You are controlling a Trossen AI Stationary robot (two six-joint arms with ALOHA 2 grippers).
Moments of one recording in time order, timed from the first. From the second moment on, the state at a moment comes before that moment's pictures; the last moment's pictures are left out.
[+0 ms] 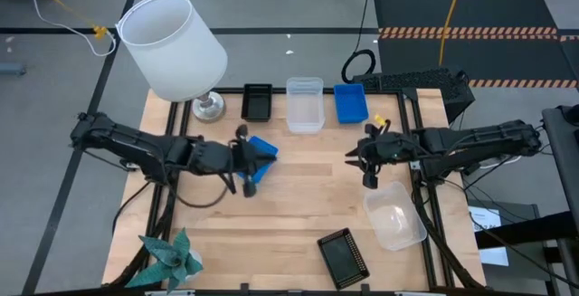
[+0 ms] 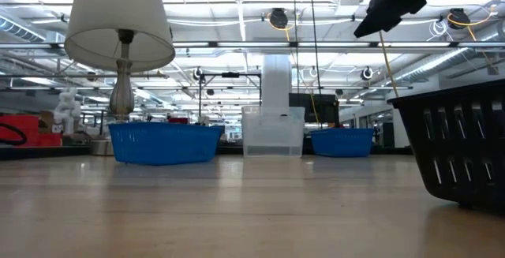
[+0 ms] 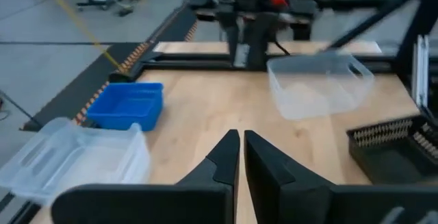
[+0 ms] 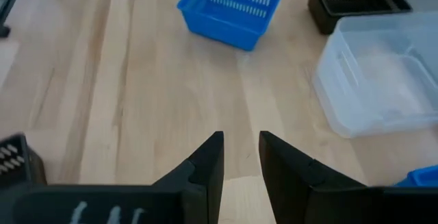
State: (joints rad) left arm -0.25 1.24 1.08 -0.21 -0.42 -0.06; right arm 0.10 0.93 0.80 -0.57 0.18 0.11
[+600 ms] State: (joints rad) left arm -0.39 1.81 1.68 -0.55 -0.30 0.07; right arm 0.14 0.92 0.80 -0.61 0.07 0.14
